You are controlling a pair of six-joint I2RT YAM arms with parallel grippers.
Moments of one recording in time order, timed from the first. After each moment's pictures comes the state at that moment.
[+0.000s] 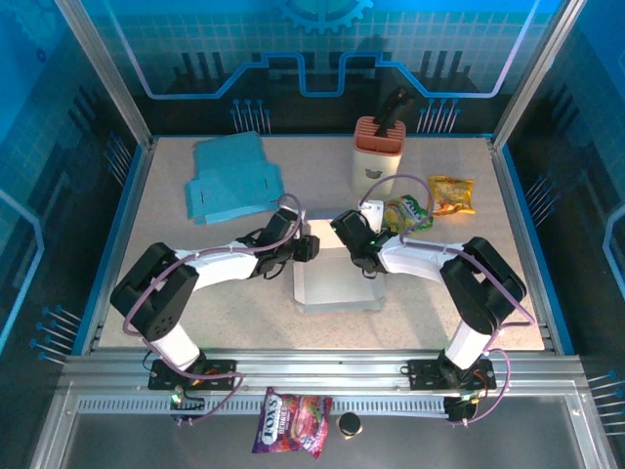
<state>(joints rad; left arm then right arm) -0.62 1.62 0.79 0.06 0.01 -0.45 0.70 1.70 0.94 -0.23 0.74 0.64</state>
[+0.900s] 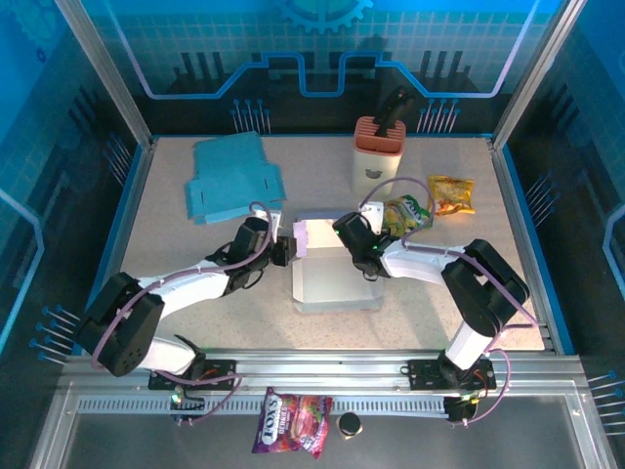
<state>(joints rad) -0.51 1.42 0.60 0.20 0.04 -0.40 0.71 1.68 0.88 -0.13 0.75 0.59</state>
